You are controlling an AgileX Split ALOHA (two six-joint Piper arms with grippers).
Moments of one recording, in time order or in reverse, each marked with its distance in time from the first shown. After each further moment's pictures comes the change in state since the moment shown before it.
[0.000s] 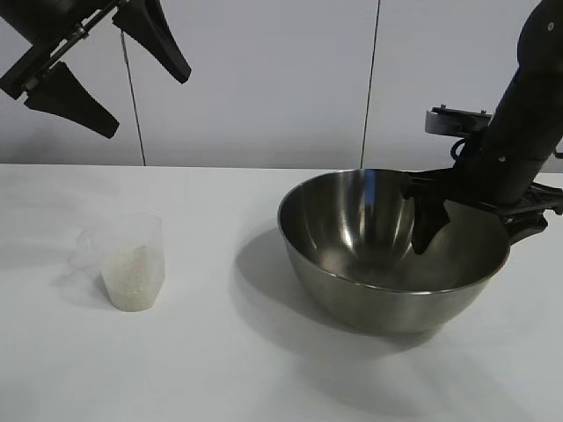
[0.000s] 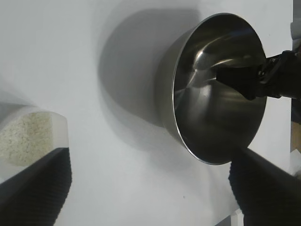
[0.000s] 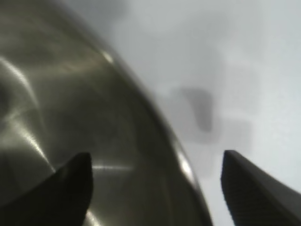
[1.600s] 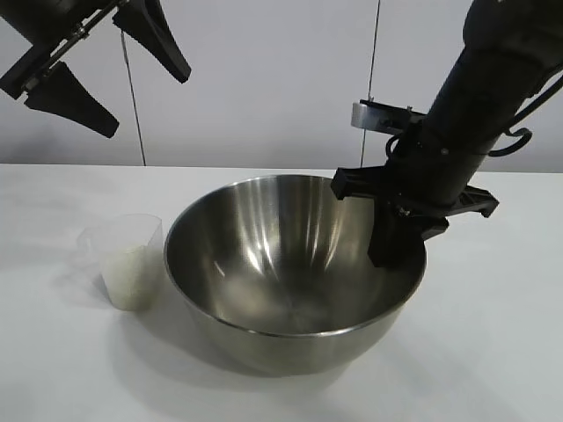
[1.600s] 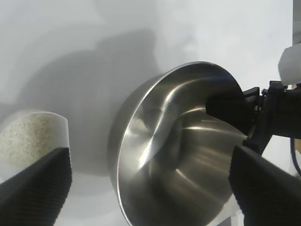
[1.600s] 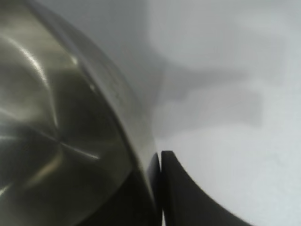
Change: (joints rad) left arm 0.000 0.000 0.000 0.000 -0.006 0.000; right arm 0.166 -0.021 0.004 0.153 0.074 -0.193
